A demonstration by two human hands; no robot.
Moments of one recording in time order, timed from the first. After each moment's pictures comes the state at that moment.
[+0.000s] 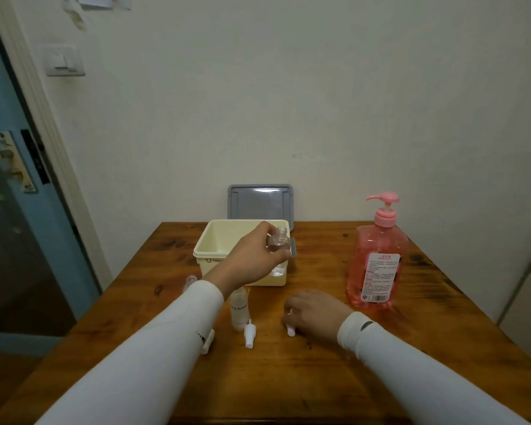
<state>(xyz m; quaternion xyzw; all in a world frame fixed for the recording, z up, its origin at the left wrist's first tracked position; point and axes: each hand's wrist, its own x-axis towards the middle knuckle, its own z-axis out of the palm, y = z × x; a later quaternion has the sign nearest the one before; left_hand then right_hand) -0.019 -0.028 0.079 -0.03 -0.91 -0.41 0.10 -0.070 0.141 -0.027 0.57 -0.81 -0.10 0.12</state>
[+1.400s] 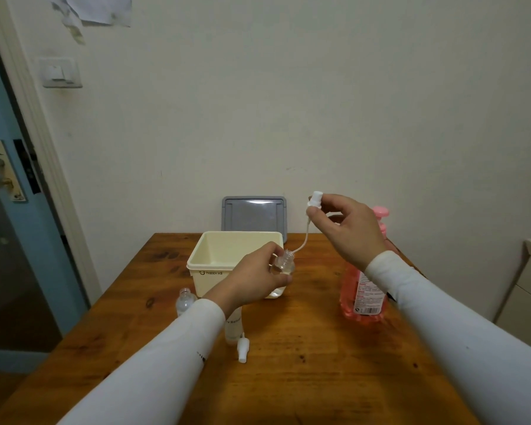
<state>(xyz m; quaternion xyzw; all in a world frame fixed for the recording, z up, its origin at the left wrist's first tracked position) -0.024 -0.021 0.070 -0.06 -0.92 -0.39 0.06 -0.053 0.156 0.131 0.27 -0.78 0.50 0.26</state>
